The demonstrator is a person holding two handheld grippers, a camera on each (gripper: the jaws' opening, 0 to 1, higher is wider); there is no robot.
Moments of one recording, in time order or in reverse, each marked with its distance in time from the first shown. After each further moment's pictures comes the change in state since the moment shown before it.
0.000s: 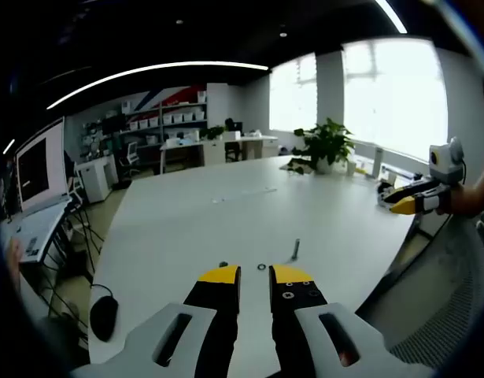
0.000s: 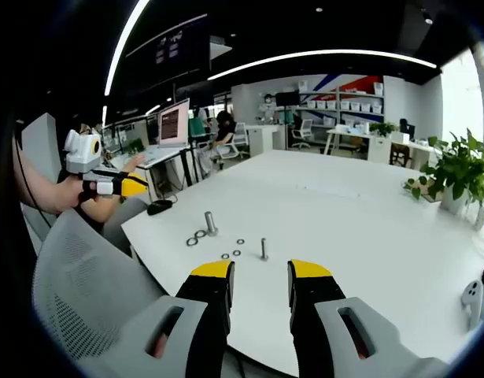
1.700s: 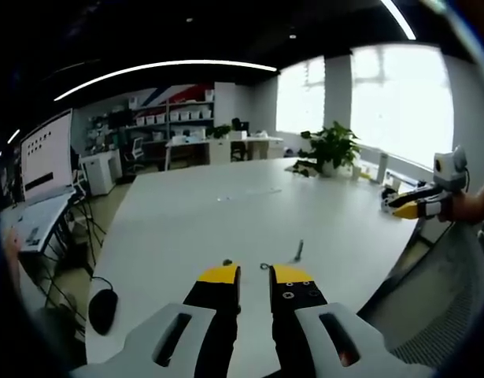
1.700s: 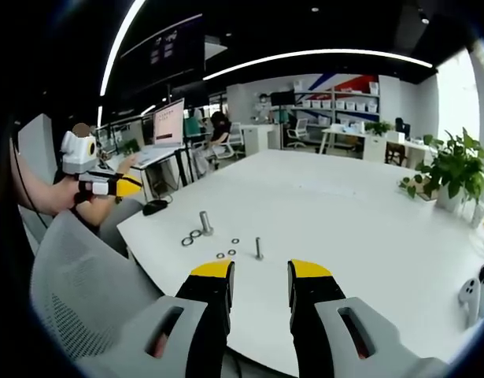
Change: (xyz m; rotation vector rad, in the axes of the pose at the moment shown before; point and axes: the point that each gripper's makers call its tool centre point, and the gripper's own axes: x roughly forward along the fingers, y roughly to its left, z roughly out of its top) left arm -0.001 0.003 -0.004 -0.036 0.010 0.004; right arm -0.001 -0.006 -0.002 0.005 0.005 -0.023
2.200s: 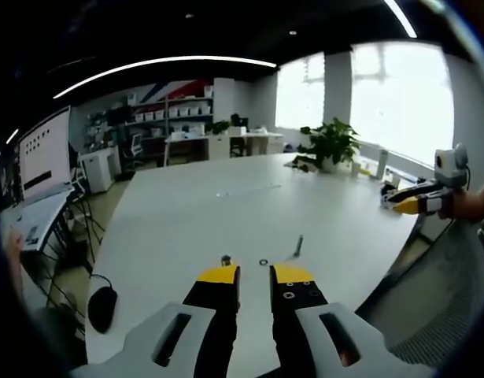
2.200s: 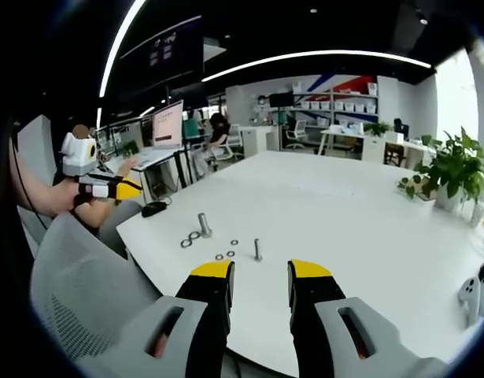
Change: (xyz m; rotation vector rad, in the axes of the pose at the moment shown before) left arm 0.003 0.001 -0.004 0.008 0.022 0.001; right arm 0.000 -0.002 0.001 0.006 -0.009 -0.007
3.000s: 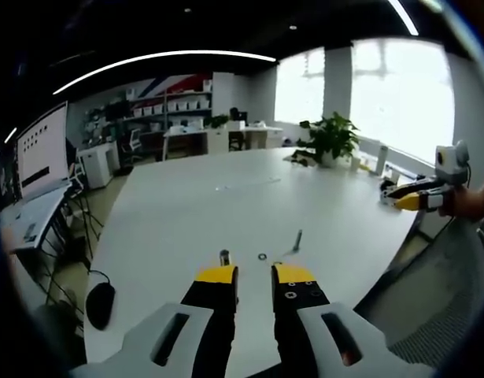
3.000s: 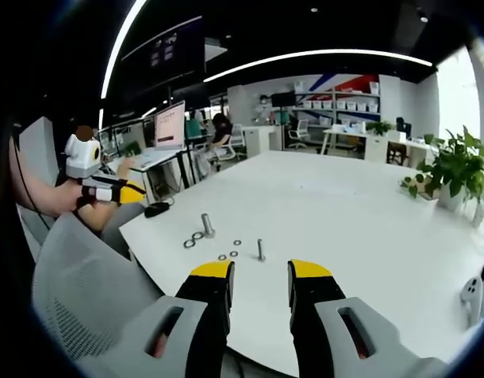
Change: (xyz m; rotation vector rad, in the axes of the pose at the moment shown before) left arm 0.003 0.000 -0.006 -0.007 0.034 -0.005; right arm 0.001 0.003 0.001 0.003 0.001 0.018
